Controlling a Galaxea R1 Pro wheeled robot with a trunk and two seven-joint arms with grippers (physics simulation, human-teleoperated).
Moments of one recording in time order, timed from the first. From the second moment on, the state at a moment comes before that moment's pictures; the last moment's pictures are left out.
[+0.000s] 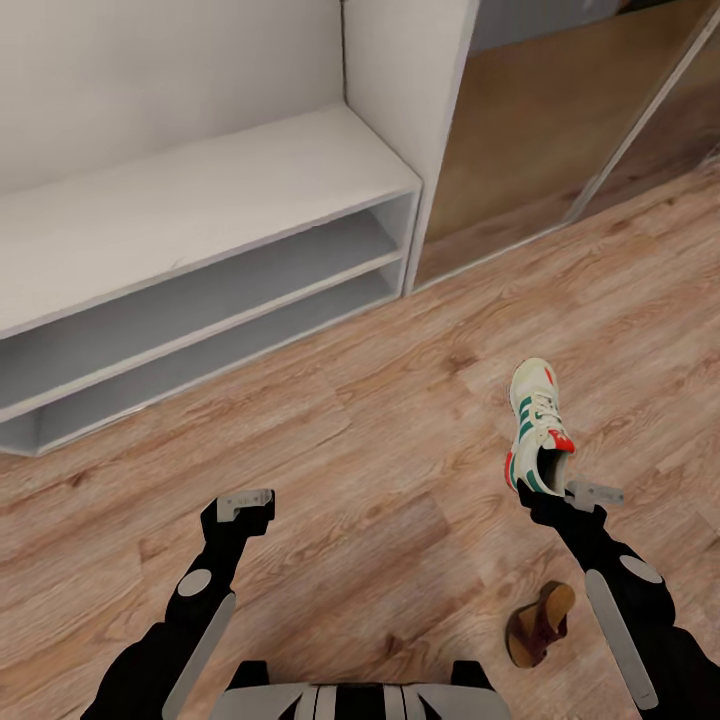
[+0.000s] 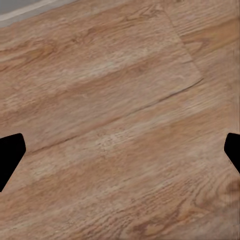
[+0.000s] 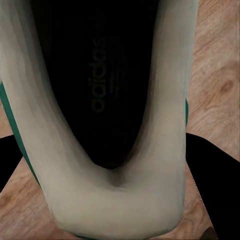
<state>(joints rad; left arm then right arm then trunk) -0.32 0.08 -0.26 -1.32 0.23 0.16 0.33 -0.27 -0.17 -0.11 -1.51 -0.29 0.40 -0.09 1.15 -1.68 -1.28</state>
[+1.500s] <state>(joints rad) -0.28 0.08 -0.28 -1.33 0.23 0.14 0.32 -0.27 -0.17 -0.11 -1.51 -0.29 0.40 -0.09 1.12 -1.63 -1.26</state>
